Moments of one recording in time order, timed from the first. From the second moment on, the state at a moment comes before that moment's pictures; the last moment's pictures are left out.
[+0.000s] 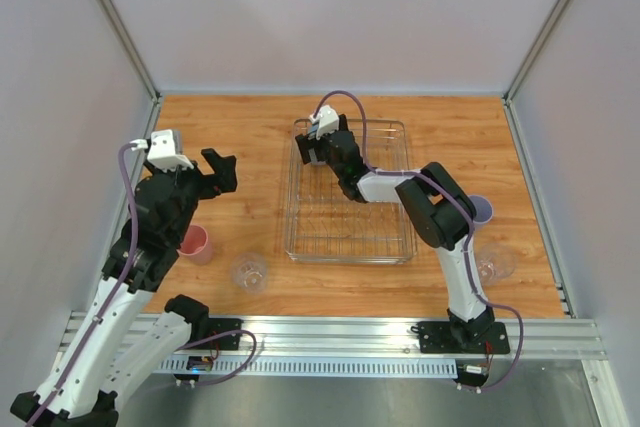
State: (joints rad) left arm -0.40 0.66 0.88 -0.33 -0.30 -0.34; right arm 0.64 2.18 1.33 0.72 0.17 -0.06
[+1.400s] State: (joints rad) left arm -0.22 1.16 0.99 -1.01 -0.29 -0.60; right arm 0.56 0.99 1.01 -0.50 0.25 0.60
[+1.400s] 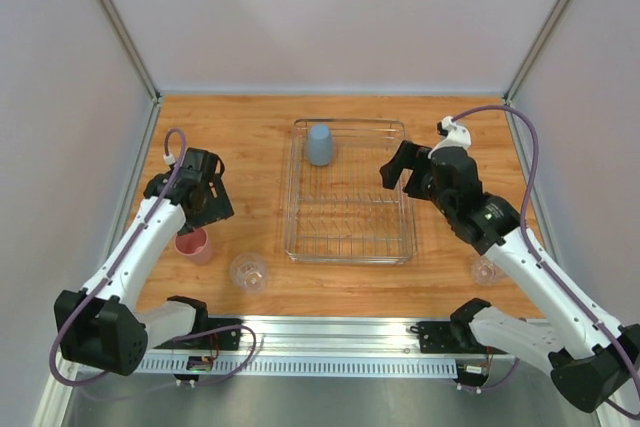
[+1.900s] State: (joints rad) left arm -0.22 1.18 0.80 -0.85 -0.34 -0.77; right arm 0.56 0.98 1.01 -0.50 0.28 0.62
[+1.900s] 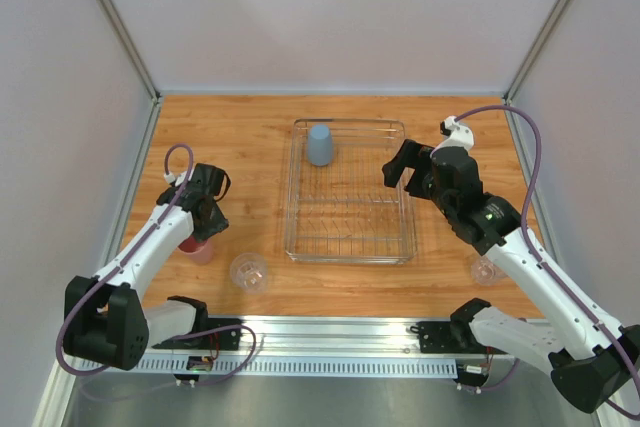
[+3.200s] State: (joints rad) left arm -0.49 1.40 1.13 0.58 0.42 -0.94; right arm 0.32 1.23 0.98 0.23 -0.16 1.41
